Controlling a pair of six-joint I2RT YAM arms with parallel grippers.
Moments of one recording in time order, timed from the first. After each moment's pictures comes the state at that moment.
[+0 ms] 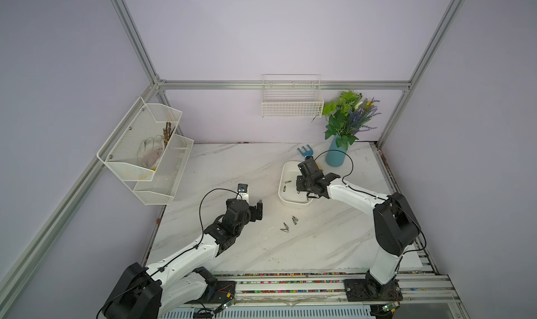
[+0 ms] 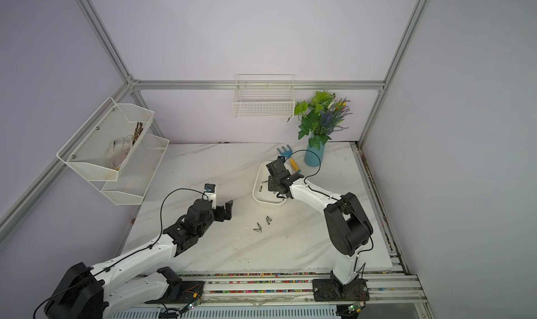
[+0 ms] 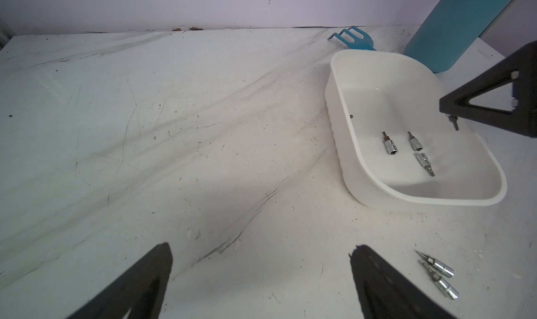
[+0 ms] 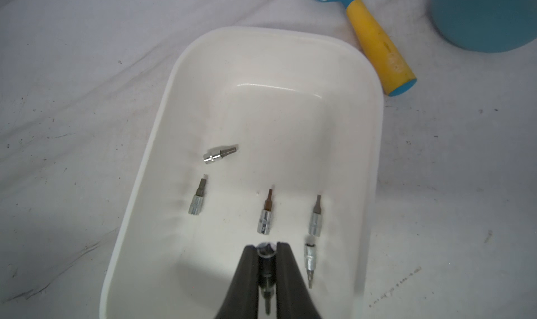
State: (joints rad) left arm -0.60 1.06 0.49 0.07 -0.37 -0.28; right arm 0.56 1.85 1.33 -0.38 0.23 0.50
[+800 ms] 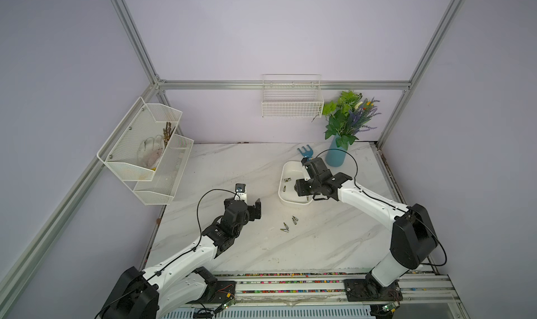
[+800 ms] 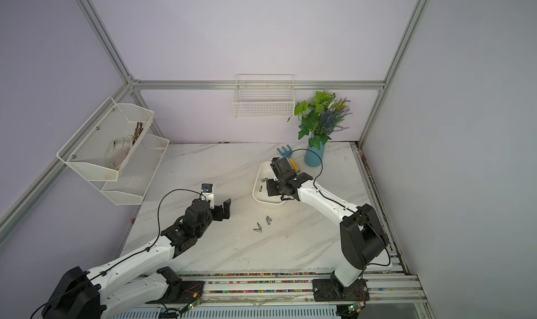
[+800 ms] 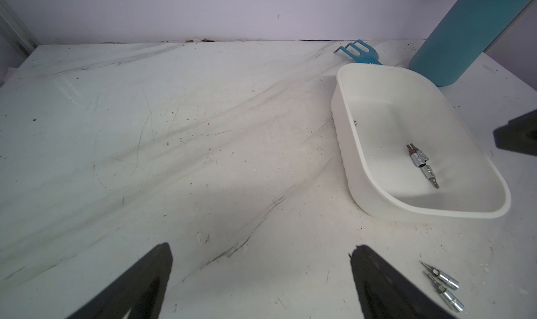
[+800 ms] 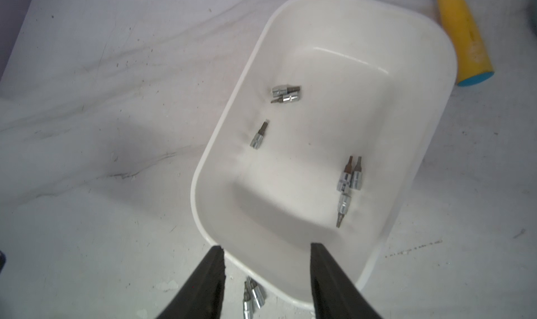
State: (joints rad) left arm -0.60 1.02 0.47 0.07 -0.42 -0.28; right arm 0.59 1.63 1.25 -0.54 -0.04 0.35
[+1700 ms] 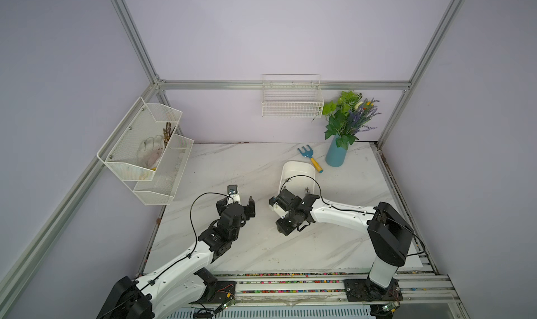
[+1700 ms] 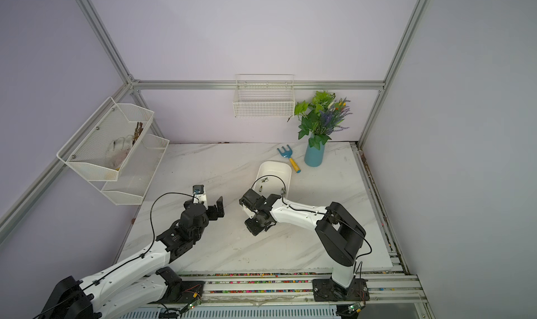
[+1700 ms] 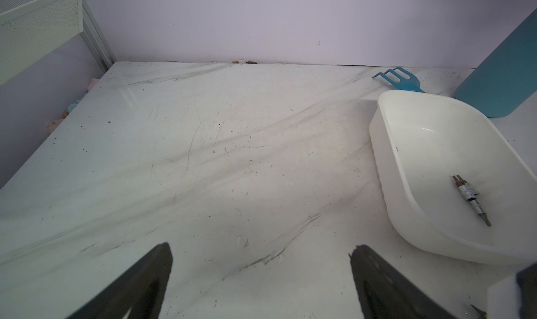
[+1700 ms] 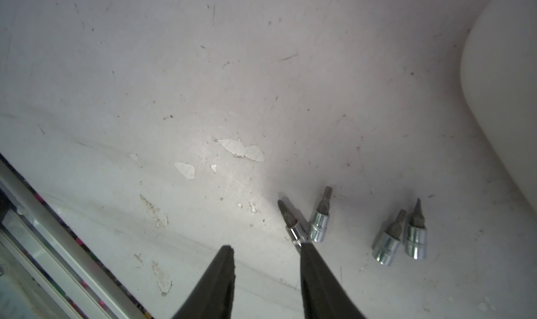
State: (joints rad) left arm -0.60 0.95 0.44 0.07 -0.57 -0.29; right arm 0.90 1.79 1.23 -0.65 -0.12 0.20
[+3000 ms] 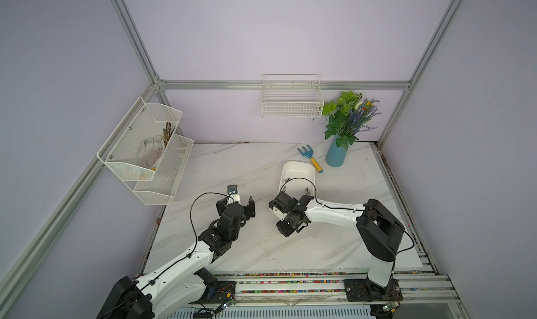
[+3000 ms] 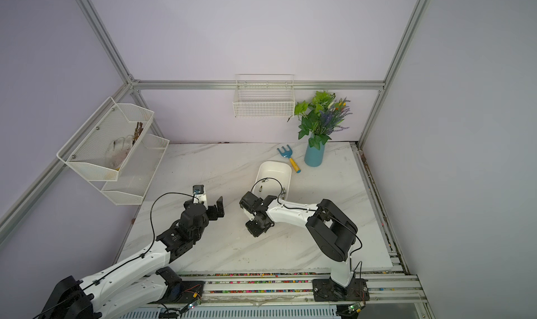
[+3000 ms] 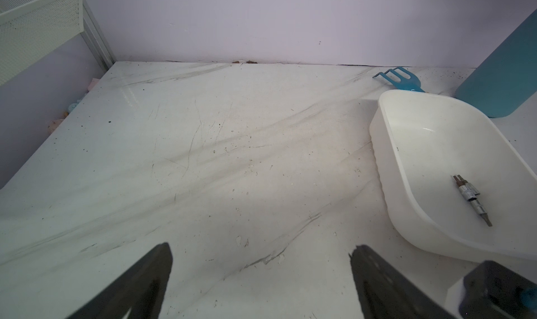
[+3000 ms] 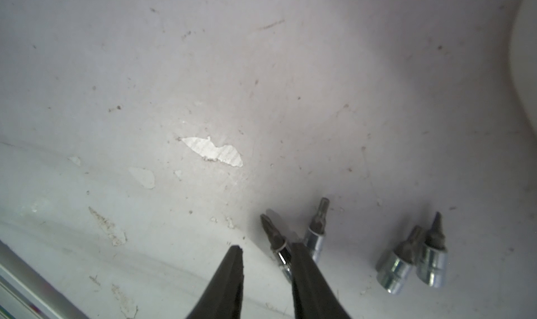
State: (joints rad) left arm -0.60 0.95 0.44 0.07 -0.57 -0.29; right arm 0.91 1.86 1.23 -0.66 -0.09 0.19
